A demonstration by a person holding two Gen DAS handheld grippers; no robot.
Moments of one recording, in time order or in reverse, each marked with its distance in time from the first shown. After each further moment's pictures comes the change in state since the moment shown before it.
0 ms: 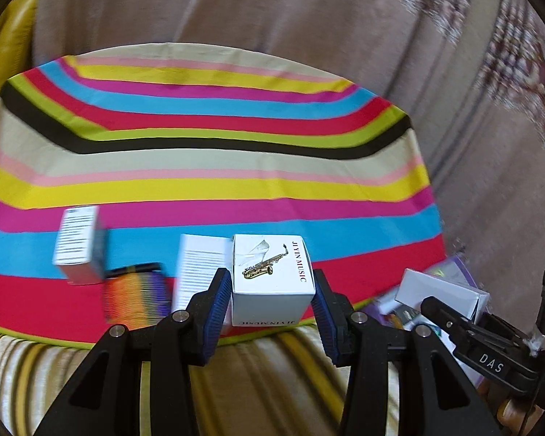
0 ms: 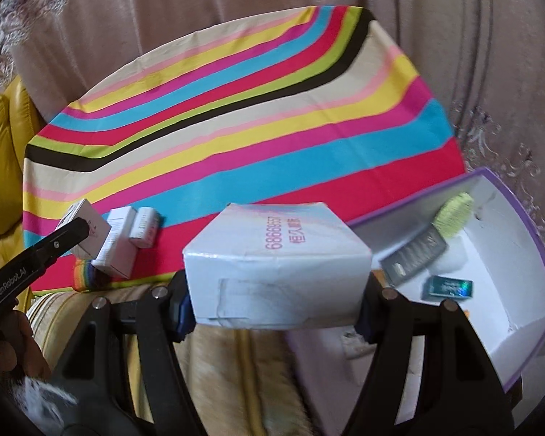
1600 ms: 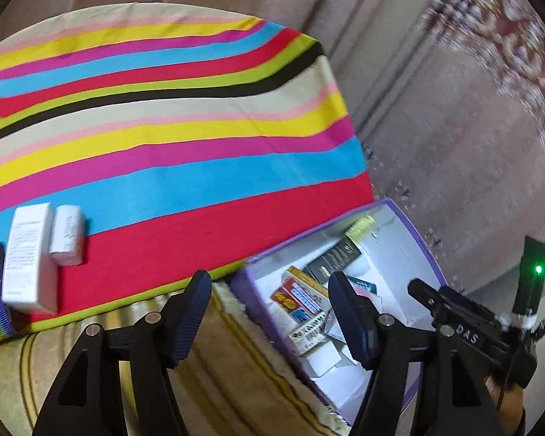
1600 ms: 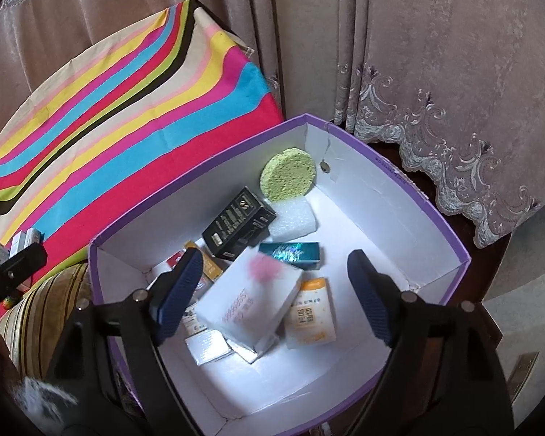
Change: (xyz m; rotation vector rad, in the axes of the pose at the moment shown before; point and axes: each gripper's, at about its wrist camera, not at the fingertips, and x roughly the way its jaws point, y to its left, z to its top) left arm 0.049 -0.100 -0.021 0.078 0.186 -0.211; right arm -0.026 -0.132 -0.020 0.198 0.036 -0.272
